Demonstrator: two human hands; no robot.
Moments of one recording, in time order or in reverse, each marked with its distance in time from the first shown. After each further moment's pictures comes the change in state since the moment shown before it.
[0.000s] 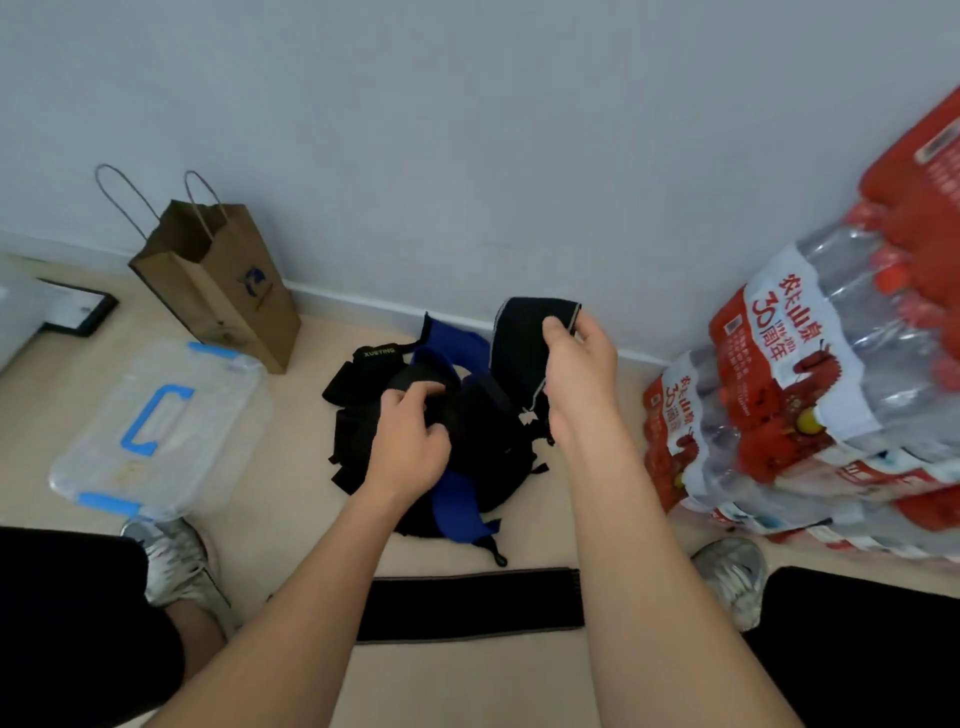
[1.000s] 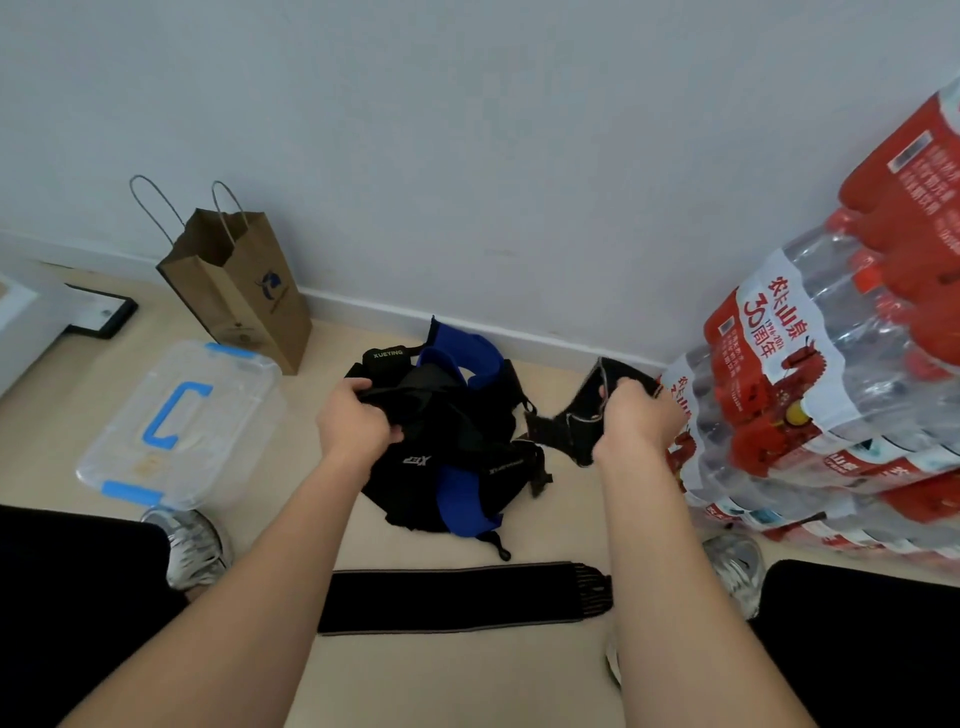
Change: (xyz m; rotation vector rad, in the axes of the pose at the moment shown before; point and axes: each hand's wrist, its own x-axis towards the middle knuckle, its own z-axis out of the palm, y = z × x) left_hand 0.014 -0.019 -0.044 -0.346 0.291 -0.402; right_hand 0.001 0.020 -0.064 0.031 0.518 0.197
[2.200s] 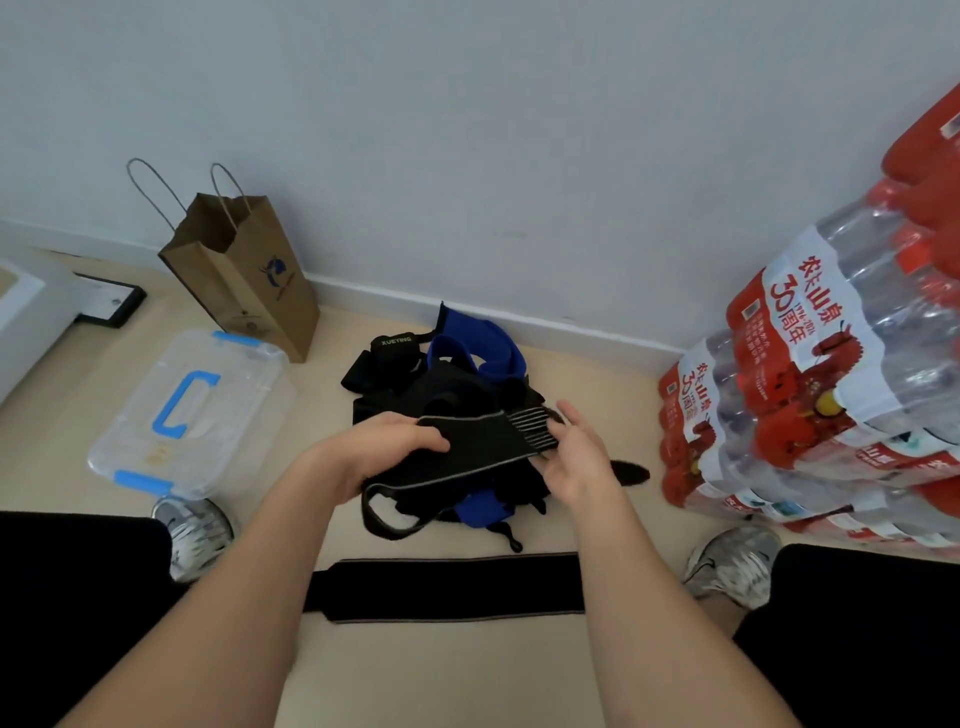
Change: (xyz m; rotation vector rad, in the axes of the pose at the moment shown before) left_hand -0.017 0.011 -0.025 0.291 -0.784 -0.188; right_hand 0.019 0.098 0.011 0.130 -0.435 0.354
